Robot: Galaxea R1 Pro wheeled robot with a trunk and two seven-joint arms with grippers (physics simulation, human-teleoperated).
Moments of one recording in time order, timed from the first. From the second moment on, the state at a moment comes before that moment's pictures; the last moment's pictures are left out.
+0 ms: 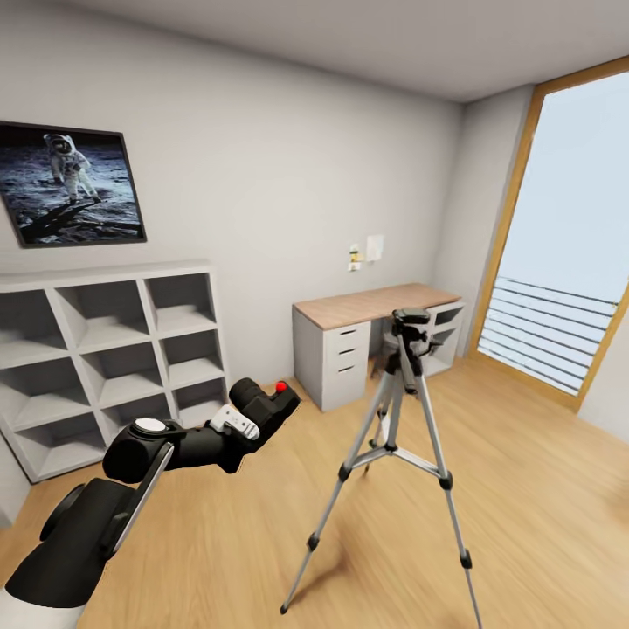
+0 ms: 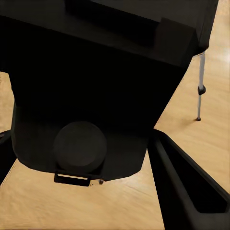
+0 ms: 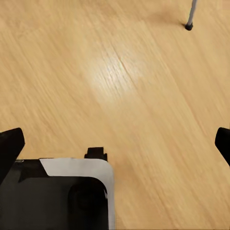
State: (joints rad) left arm -0.51 0.21 -0.25 -1.63 -0.13 1.04 -0.70; right arm -0.30 -0.09 0.10 -0.02 -0.11 -0.11 0.02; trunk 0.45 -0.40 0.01
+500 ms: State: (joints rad) left arm -0.51 0.20 -0.25 -1.63 -0.13 1.04 -0.70; right arm -0.29 -0.08 0.10 0.07 -0.11 -0.08 0.01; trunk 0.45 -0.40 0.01
